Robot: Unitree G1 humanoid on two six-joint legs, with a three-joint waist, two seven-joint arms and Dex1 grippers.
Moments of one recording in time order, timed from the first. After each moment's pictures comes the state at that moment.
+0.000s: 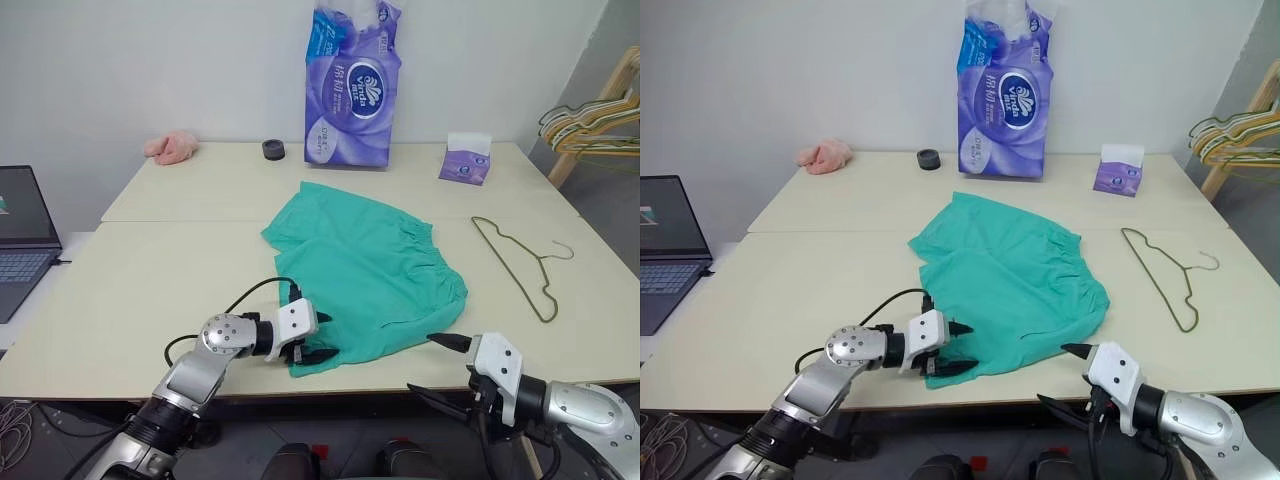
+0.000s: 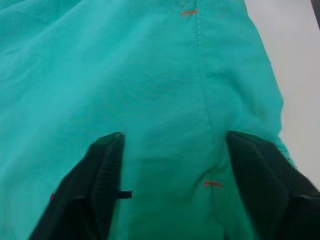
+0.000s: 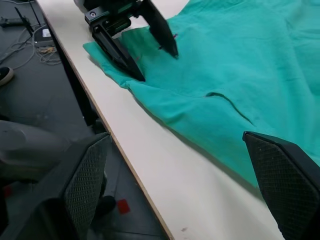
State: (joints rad) left arm -0.23 0.55 -0.34 0.04 -0.04 0.08 -0.99; right arm 0.37 -0.74 -0.01 -0.71 0.31 0.38 0.75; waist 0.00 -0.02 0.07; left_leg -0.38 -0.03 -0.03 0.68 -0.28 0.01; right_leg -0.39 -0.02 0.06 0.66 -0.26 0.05
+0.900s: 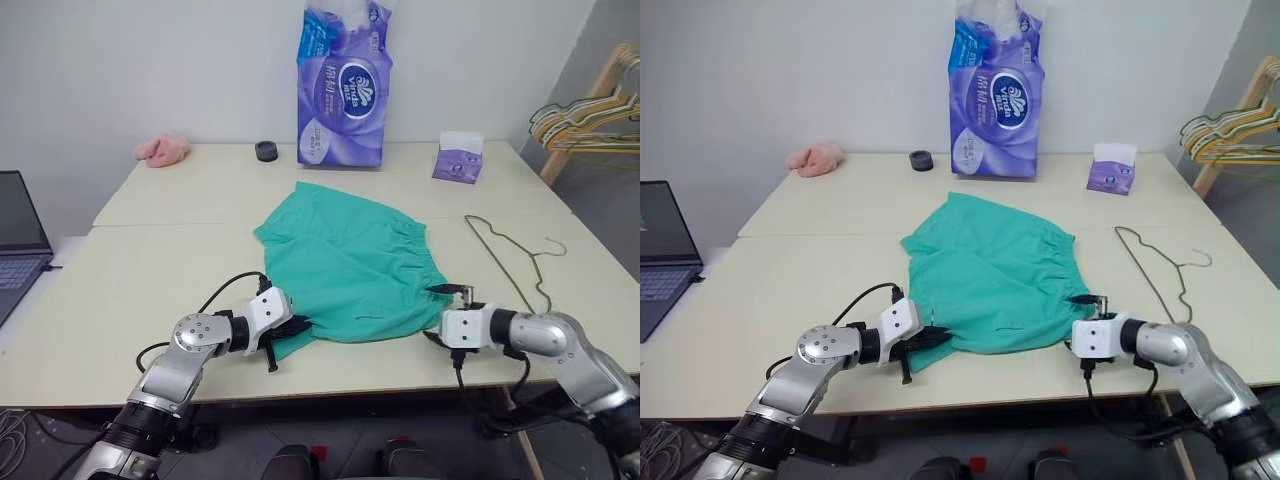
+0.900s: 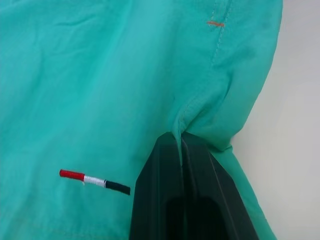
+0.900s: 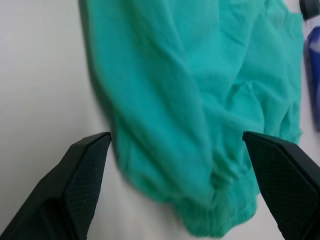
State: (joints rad) left arm -0.19 0.58 -0.21 0.05 -0.11 0.12 -0.97; right arm -0.22 -0.79 0.28 0.04 -0.34 -0.28 0.73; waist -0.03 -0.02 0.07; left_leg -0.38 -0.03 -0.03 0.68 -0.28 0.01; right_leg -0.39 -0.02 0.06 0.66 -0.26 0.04
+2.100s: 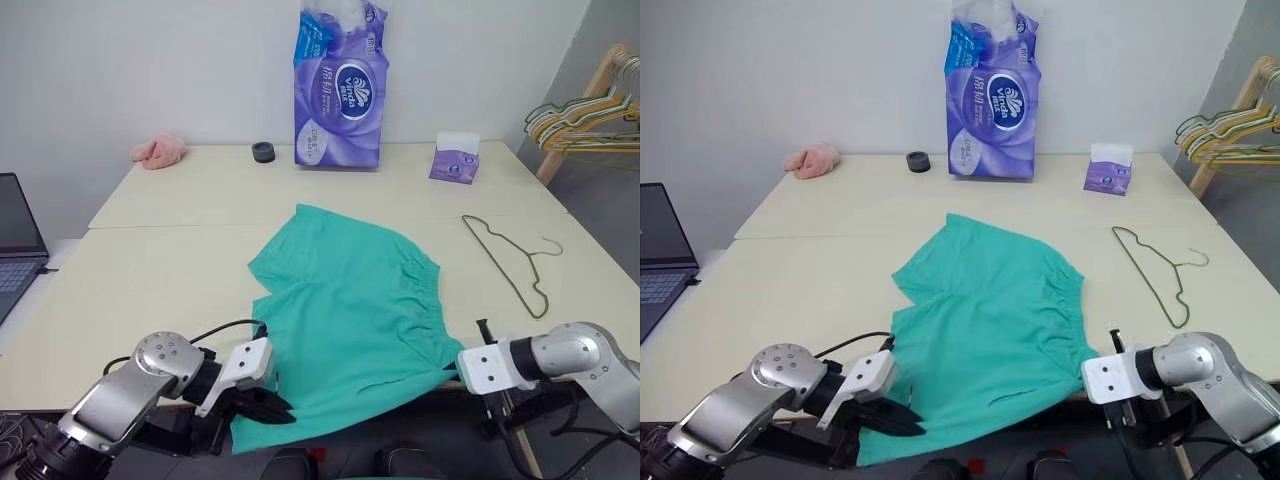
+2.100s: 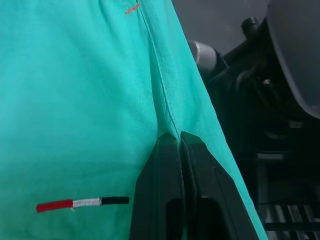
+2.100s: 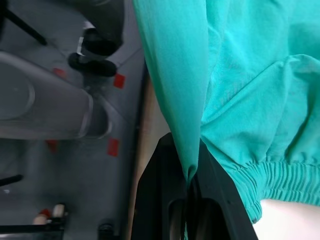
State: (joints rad) left arm 0.00 0.93 -0.25 -0.35 -0.35 0.44 -1.39; right arm -0.01 -1.03 0.25 -0.36 -0.06 0.02 1.17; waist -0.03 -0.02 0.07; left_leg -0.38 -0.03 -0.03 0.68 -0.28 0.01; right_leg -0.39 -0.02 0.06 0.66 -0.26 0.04
